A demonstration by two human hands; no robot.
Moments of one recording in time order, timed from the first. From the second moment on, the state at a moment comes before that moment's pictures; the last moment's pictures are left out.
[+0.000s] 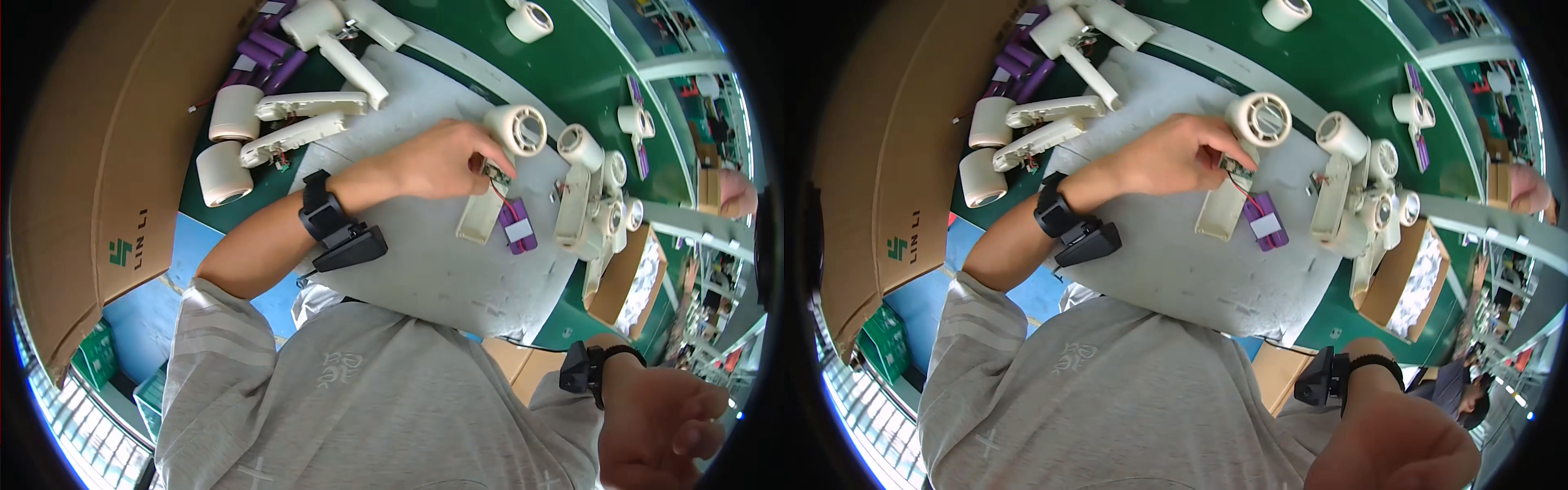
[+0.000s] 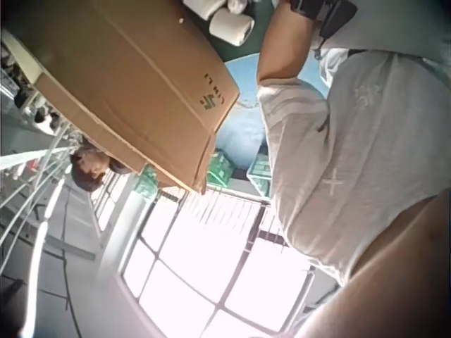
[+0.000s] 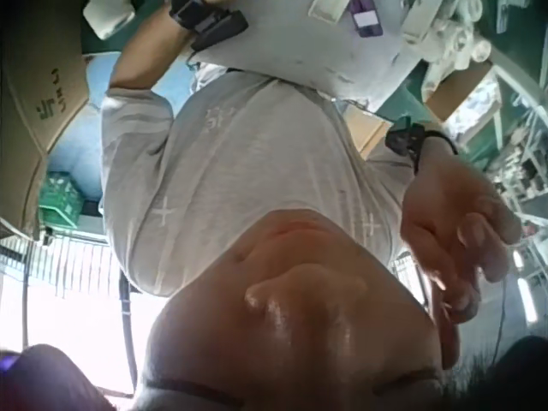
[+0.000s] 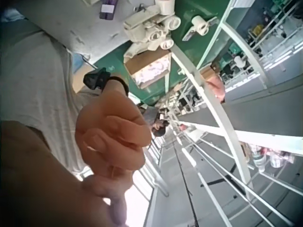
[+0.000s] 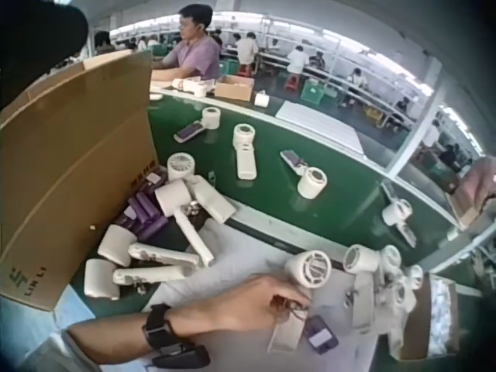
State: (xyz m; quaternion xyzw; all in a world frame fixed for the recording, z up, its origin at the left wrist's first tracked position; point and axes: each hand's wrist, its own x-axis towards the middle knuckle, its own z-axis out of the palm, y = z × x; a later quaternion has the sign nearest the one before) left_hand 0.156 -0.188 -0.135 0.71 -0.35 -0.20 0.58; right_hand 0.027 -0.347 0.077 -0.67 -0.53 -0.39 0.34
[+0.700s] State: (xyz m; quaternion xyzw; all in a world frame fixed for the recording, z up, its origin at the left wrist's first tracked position) left_hand 0.152 -0.184 -0.127 0.71 -0.34 -0.24 0.56; right_hand 0.025 -0.372 -0.089 -0.98 -0.05 -0.09 0.18
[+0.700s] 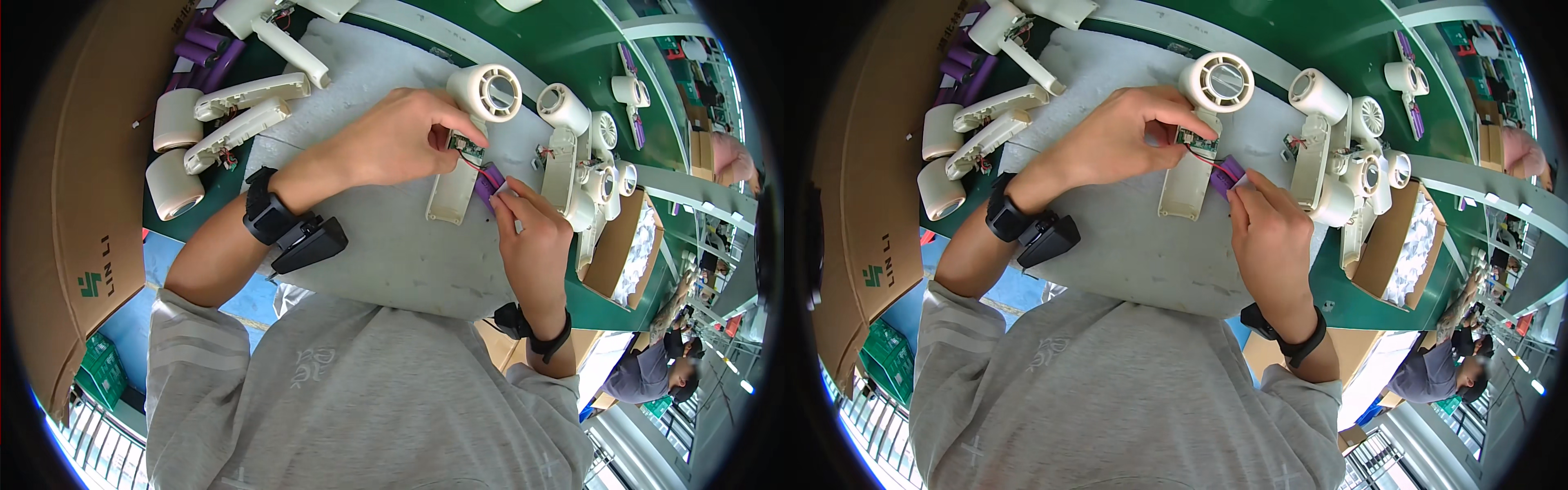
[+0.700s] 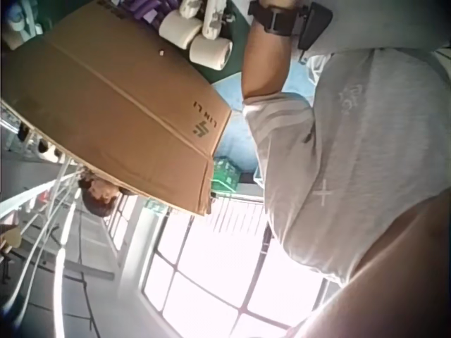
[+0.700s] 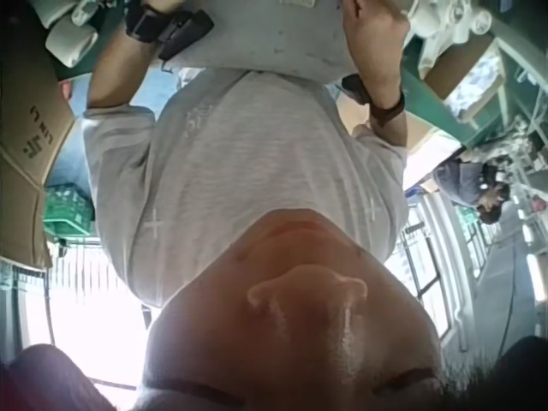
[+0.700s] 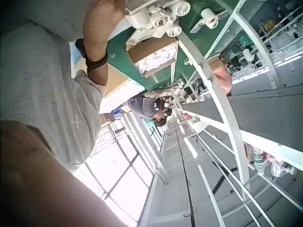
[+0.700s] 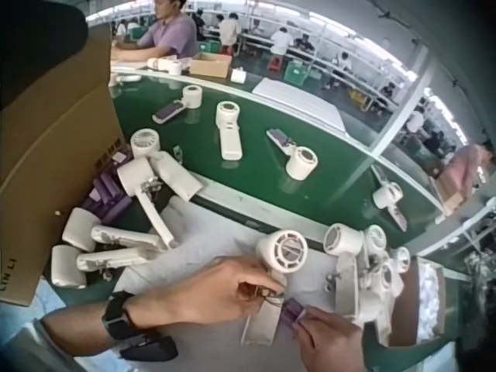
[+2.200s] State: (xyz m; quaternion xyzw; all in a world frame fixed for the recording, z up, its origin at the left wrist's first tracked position) left_hand 0.145 -0.190 -0.130 0.68 -0.32 -0.23 0.62; right_hand 0.020 -0.389 -0.087 -0.98 -0.12 -0.07 0.16
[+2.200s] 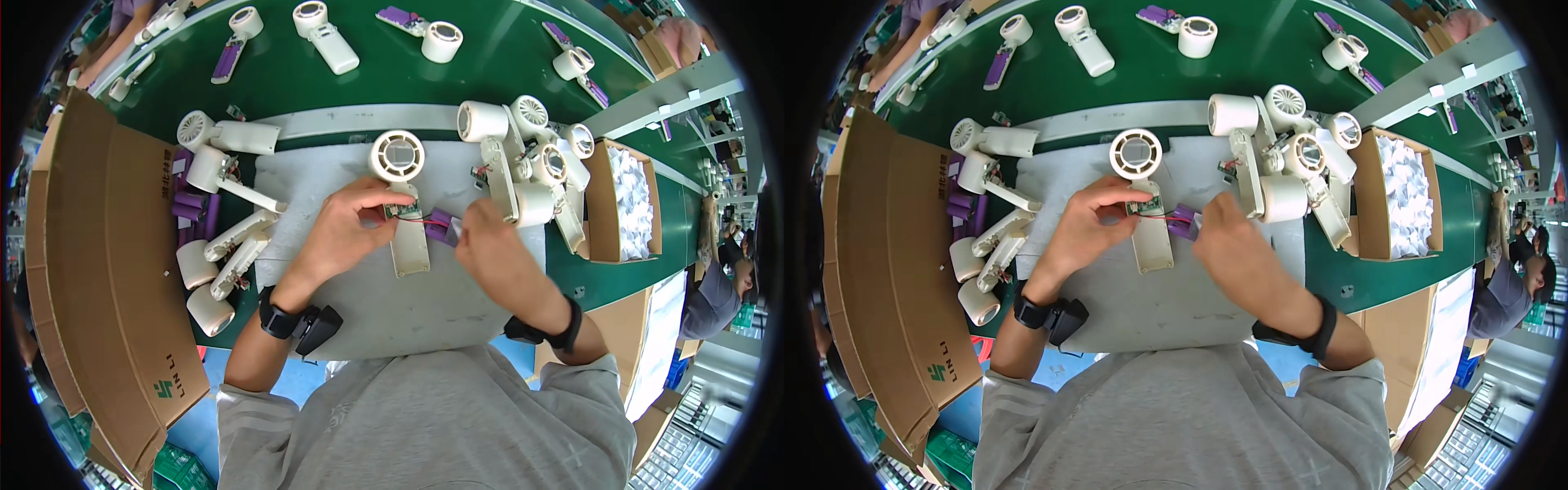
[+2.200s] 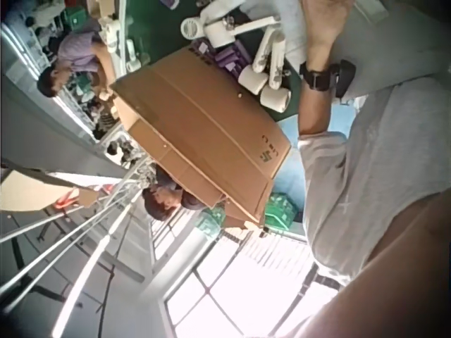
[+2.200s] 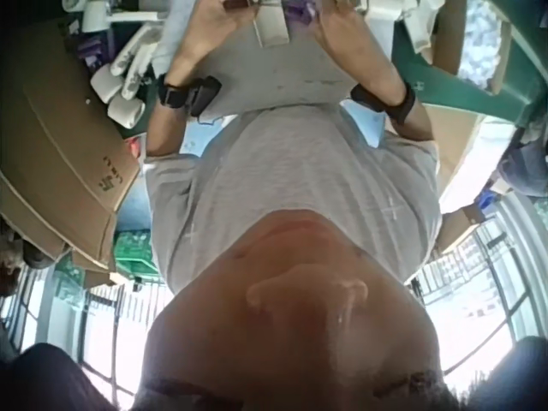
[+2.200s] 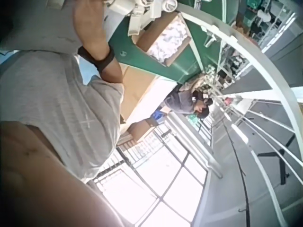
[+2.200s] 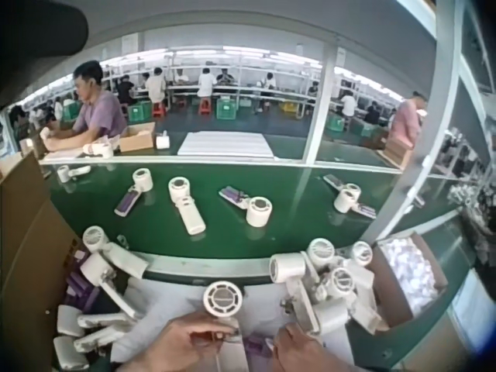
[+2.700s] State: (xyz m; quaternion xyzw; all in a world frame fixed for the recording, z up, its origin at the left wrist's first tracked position) left_hand 0.143 -0.190 -0.128 0.68 -0.29 -0.23 0.63; right_hand -0.027 -0.569 0.002 -0.83 0.48 -0.24 0.14
